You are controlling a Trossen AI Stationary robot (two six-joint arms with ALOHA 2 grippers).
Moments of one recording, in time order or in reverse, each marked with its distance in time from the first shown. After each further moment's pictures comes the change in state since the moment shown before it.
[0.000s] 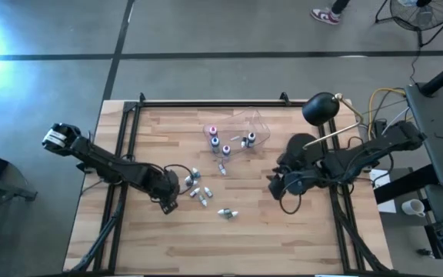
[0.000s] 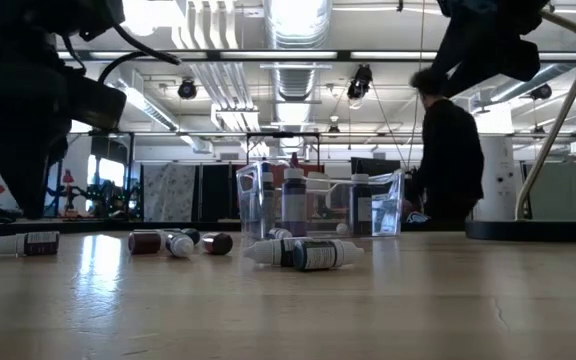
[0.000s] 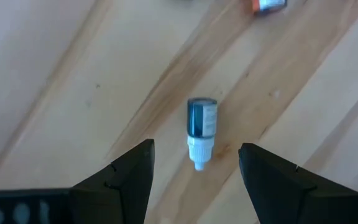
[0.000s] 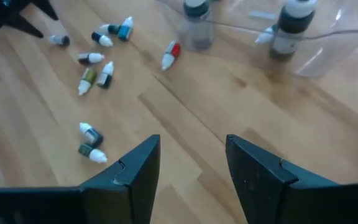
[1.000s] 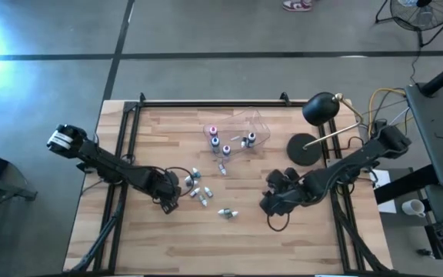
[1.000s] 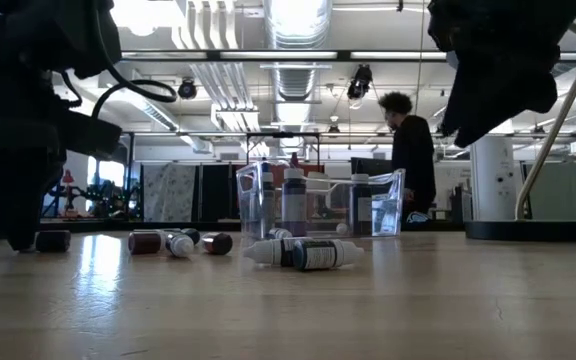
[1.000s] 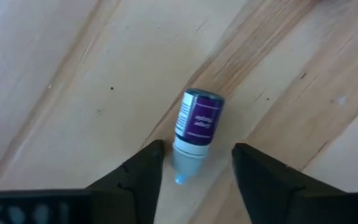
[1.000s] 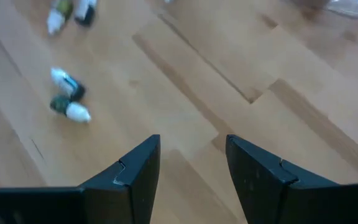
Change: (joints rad) left arm 0.000 0.183 -0.081 0.115 -0.025 0.005; right arm 0.084 0.249 0.008 0.050 -0.053 0.097
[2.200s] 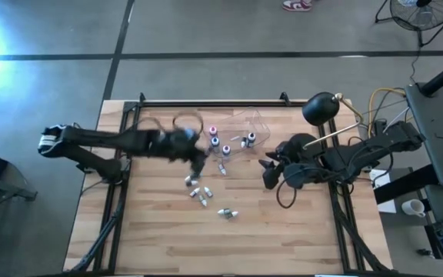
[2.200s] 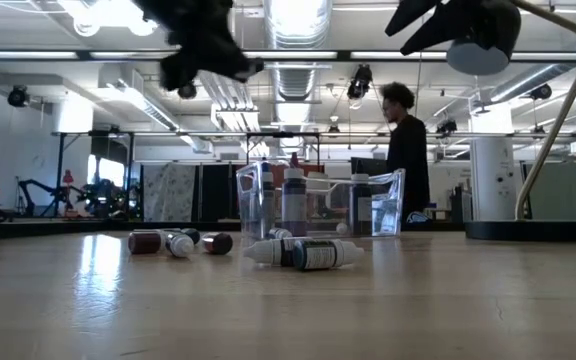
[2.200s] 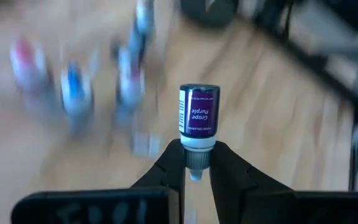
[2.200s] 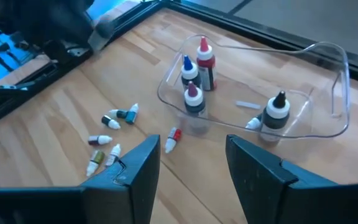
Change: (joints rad) left arm 0.362 -0.244 0.391 0.202 -0.118 0.336; right arm -0.118 -0.223 0.110 0.041 0.283 -0.231
